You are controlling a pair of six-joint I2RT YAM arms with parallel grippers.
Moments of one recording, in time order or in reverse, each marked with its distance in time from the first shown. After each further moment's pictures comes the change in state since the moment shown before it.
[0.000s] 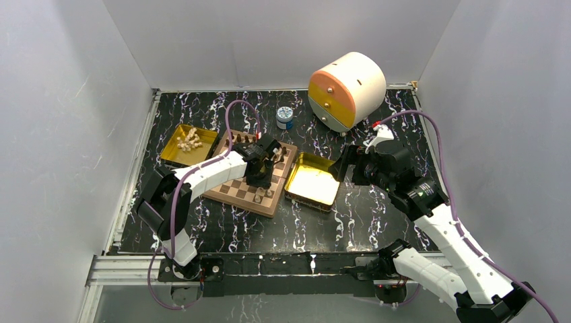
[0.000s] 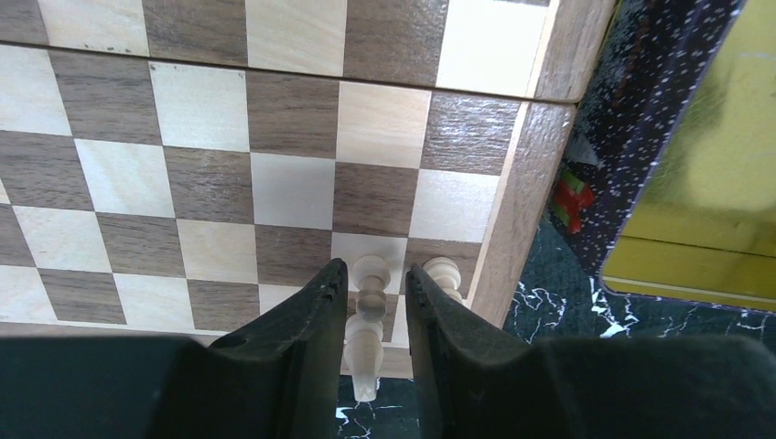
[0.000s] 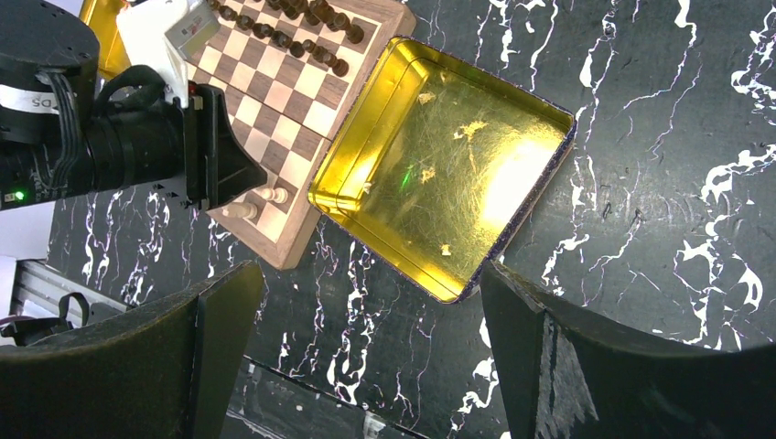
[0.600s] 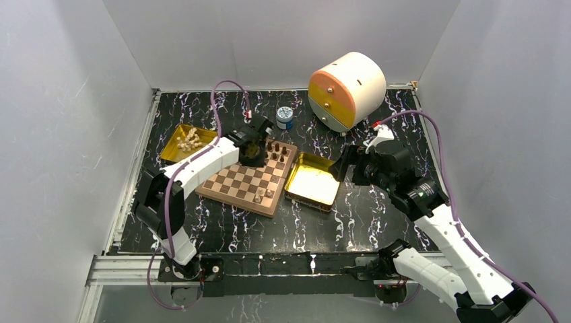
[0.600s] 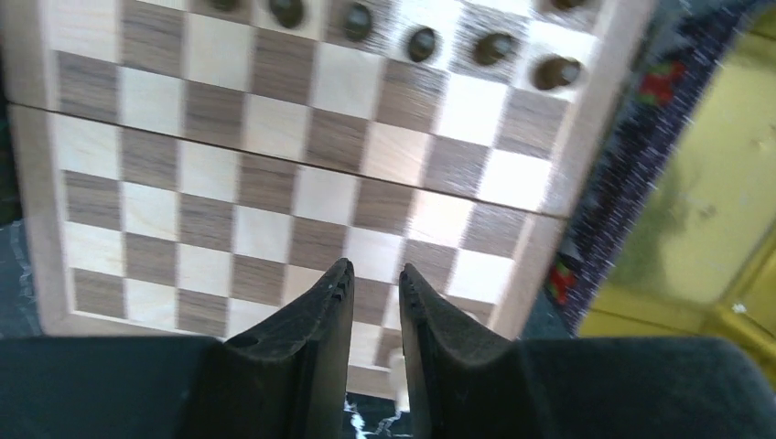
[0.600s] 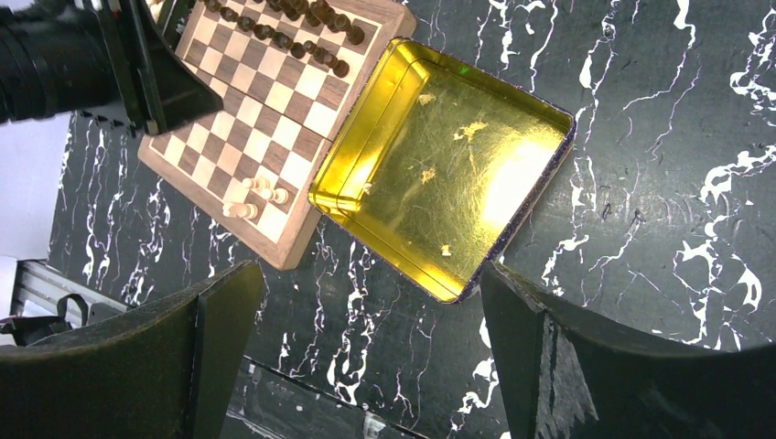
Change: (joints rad) left arm 0.066 -0.004 0.173 -0.061 -0.101 0.016; right arm 0.000 -0.001 0.000 0.000 0.001 -0.001
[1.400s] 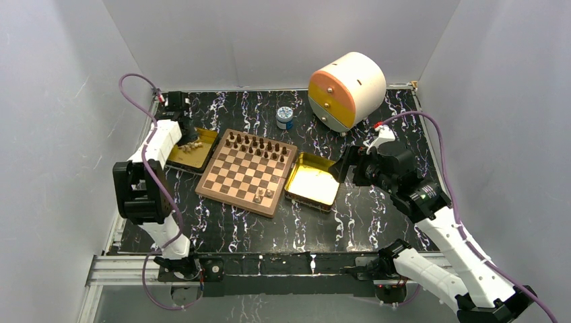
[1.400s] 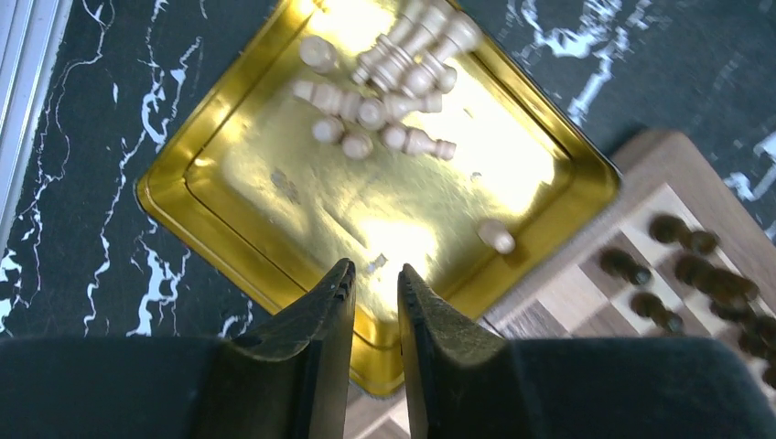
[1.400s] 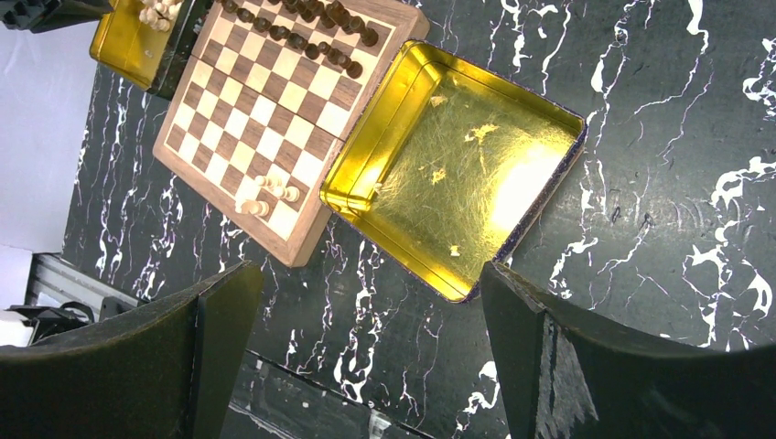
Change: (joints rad) left arm 0.662 0.035 0.040 0.119 -0.015 0.112; right arm 0.000 -0.022 0.000 0.002 -0.019 0.000
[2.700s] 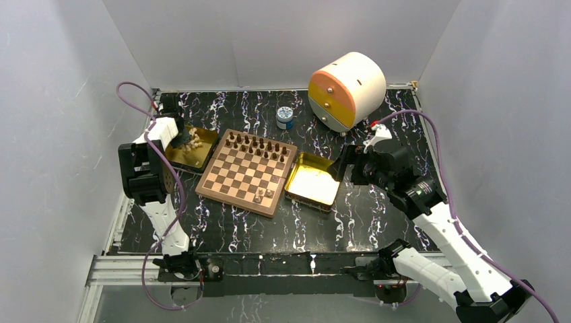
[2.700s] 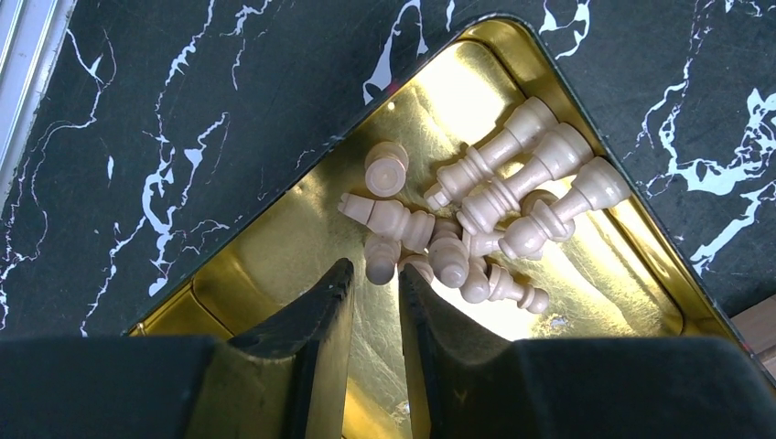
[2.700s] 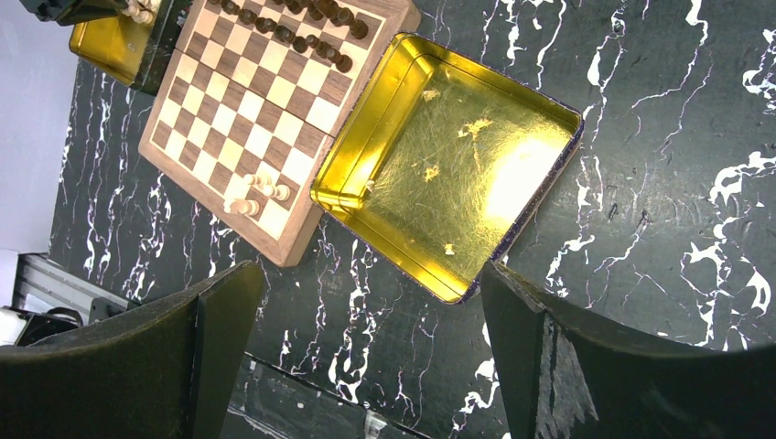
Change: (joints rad) left arm 0.122 0.261 0.070 0.139 -0.006 -0.003; right arm 0.000 0.037 0.000 0.005 0.004 -0.002
